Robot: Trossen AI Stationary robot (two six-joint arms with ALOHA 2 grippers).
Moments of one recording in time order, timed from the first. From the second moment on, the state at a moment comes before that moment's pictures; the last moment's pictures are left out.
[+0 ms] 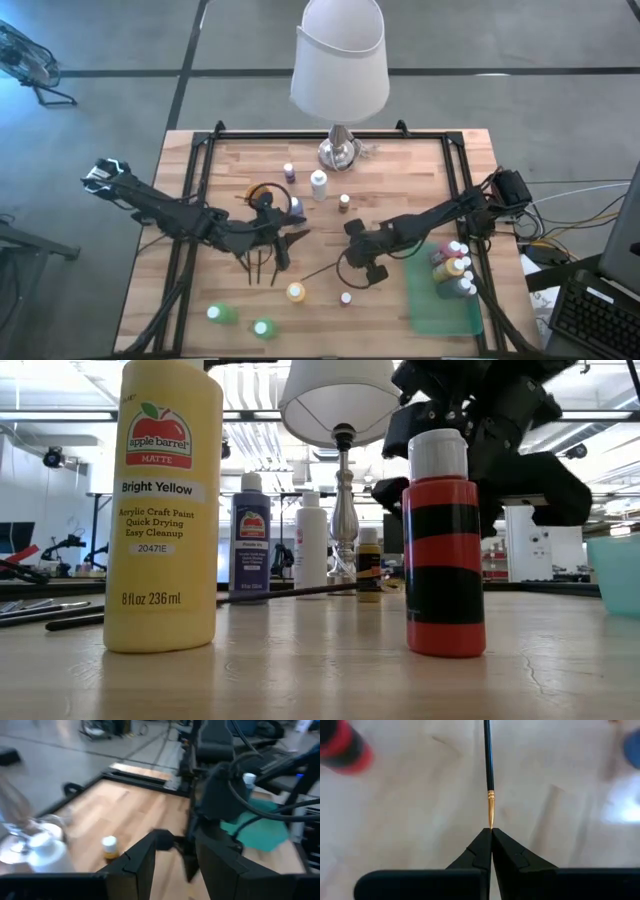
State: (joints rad) left arm -0.39 1.24 0.94 -0.01 -0.64 -0.33; right arm 0.24 1.73 0.94 -0.21 0.06 -0.21
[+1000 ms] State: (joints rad) left arm -0.15 1.22 1.25 -0.53 -0.25 -0.47; right arm 0.36 1.71 1.24 -0.62 0.50 -0.43
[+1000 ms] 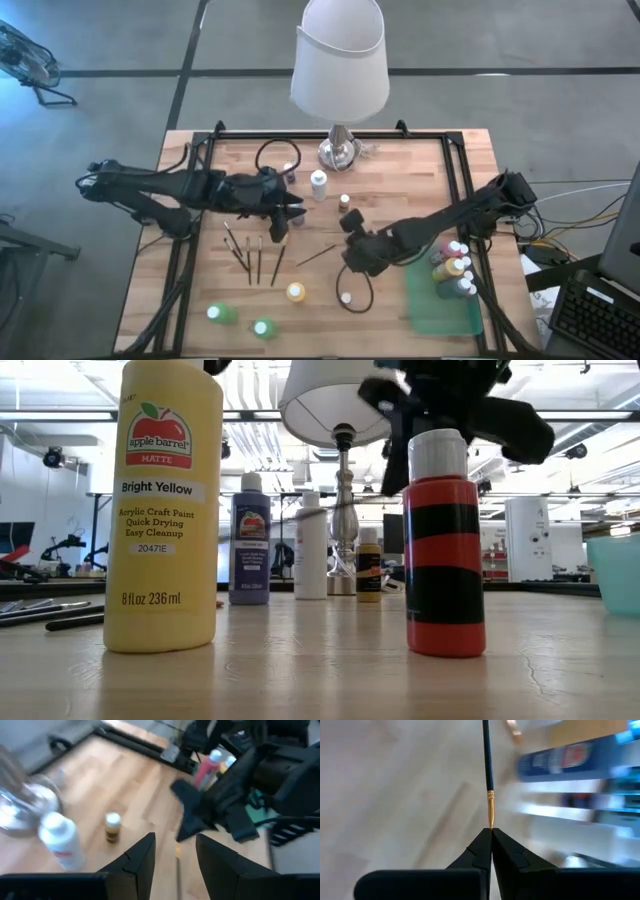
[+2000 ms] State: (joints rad) left arm 0.03 1.46 1.25 -0.32 0.47 -0.66; right arm 0.55 1.70 1.30 -0.42 1.05 -0.82
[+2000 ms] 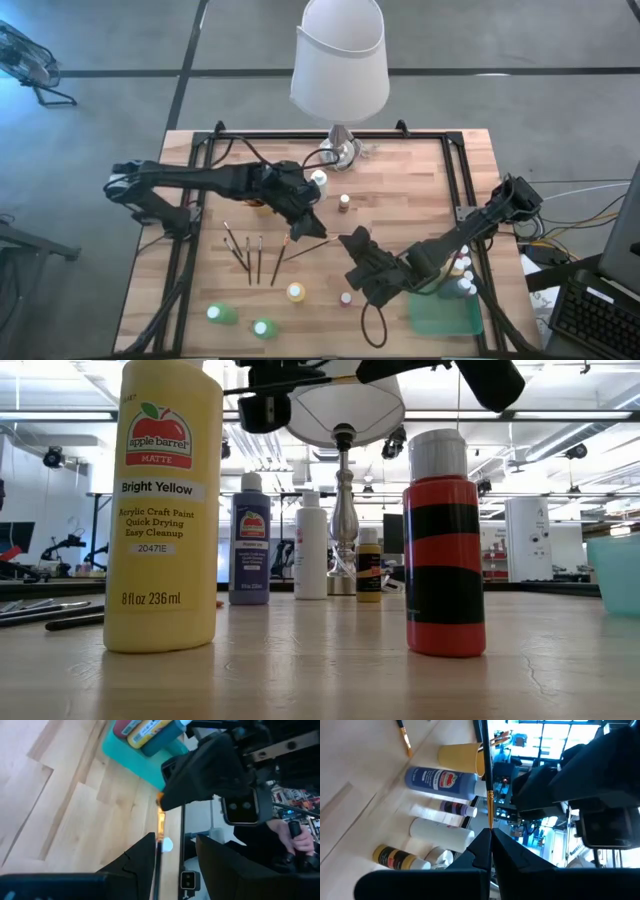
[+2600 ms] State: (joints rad) left arm 0.03 1.49 1.25 -0.31 0.52 -0.67; right arm 0.53 1.70 1.30 -0.27 1.05 -0.95
